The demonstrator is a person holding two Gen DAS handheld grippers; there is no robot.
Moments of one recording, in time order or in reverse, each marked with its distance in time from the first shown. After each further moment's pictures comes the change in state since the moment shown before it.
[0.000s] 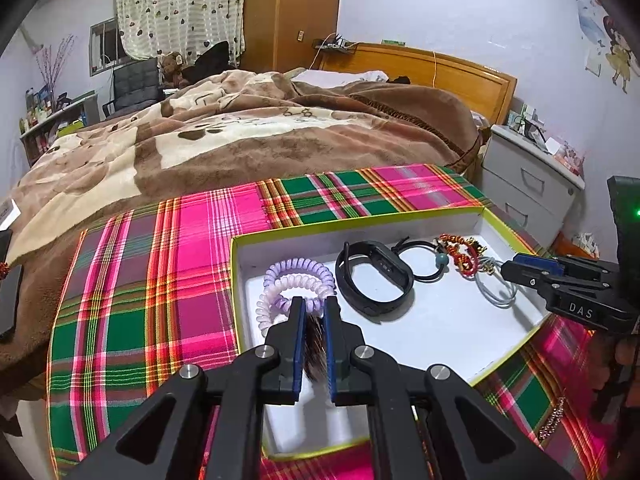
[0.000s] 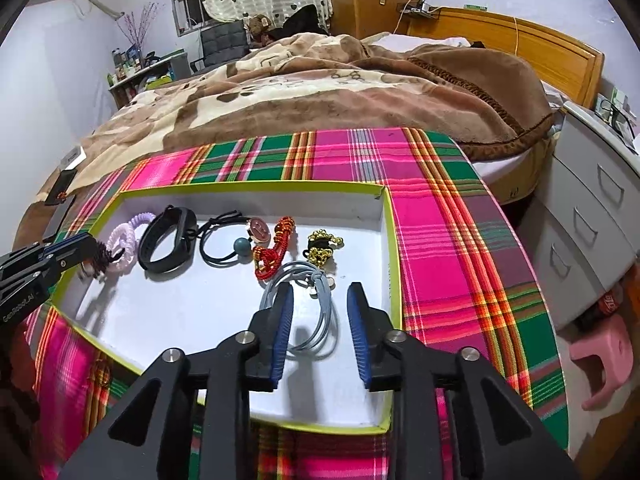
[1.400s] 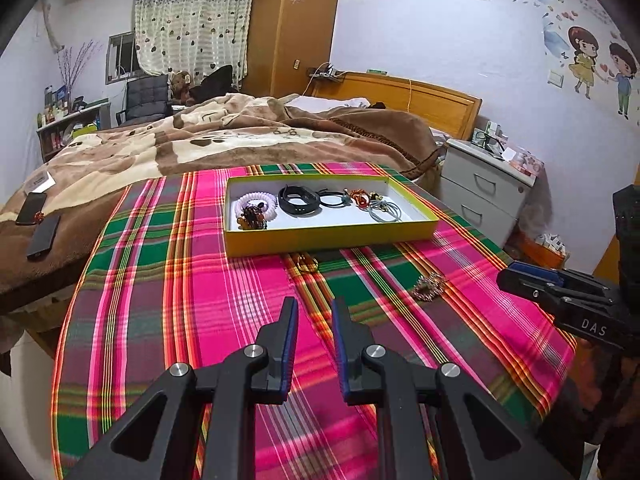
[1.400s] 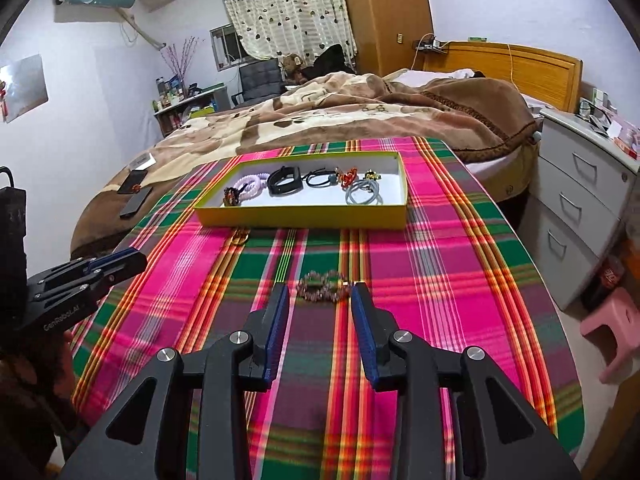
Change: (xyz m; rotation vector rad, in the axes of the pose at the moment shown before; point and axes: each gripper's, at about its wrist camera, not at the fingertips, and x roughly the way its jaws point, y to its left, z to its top) left arm -0.167 -0.068 -0.128 -0.032 -0.103 -0.023; right arm -0.163 0.035 -0.136 -0.006 -0.146 0.109
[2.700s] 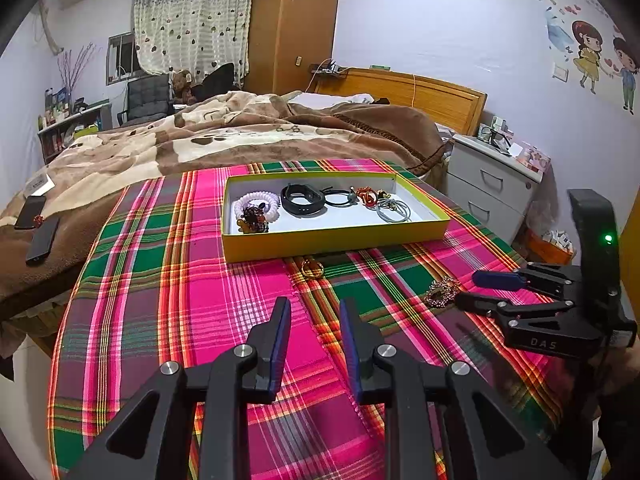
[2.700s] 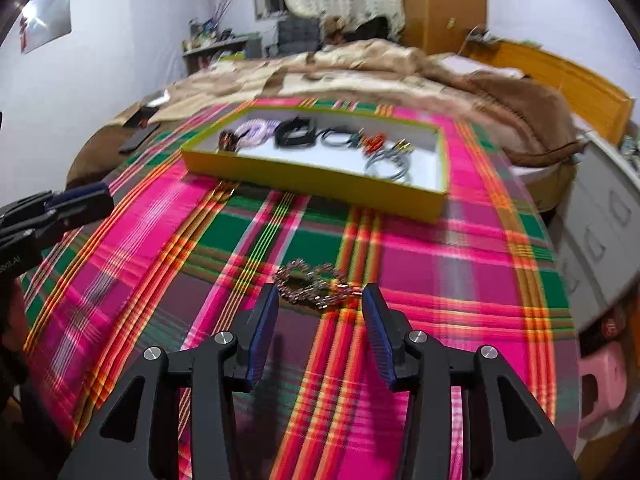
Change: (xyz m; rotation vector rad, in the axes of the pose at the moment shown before) left arm 0.023 0.002 0.007 0.006 0.013 0.018; right arm 0.072 -0.006 0.006 -0.203 0.167 0.064
